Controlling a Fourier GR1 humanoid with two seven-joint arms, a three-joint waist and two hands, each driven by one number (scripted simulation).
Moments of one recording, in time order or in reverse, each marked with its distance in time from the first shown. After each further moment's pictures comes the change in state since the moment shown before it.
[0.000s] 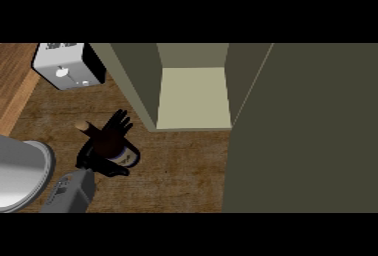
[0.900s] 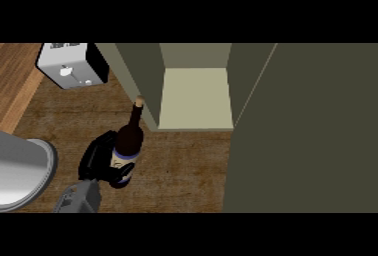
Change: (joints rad) left arm 0.086 -0.061 0.009 -0.074 -0.021 0.160 -0.175; right arm 0.008 -0.001 -0.023 0.008 -0.002 0.011 -0.021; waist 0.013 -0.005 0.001
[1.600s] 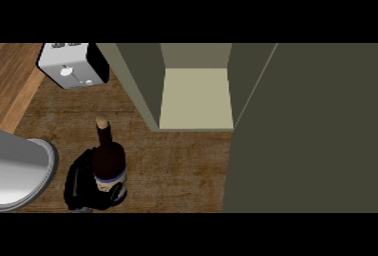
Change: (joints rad) left arm 0.276 -0.062 -0.096 -0.388 0.152 0.126 -0.105; right arm 0.000 0.006 0.018 0.001 0.004 -0.011 0.005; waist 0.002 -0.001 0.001
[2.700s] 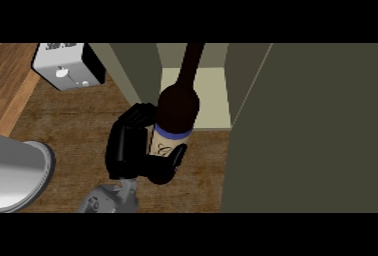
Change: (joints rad) left arm -0.203 -0.006 -0.504 -0.467 0.069 0.717 0.462; right arm 0.011 -0.006 -0.064 0.002 -0.014 0.050 -0.010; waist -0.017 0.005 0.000
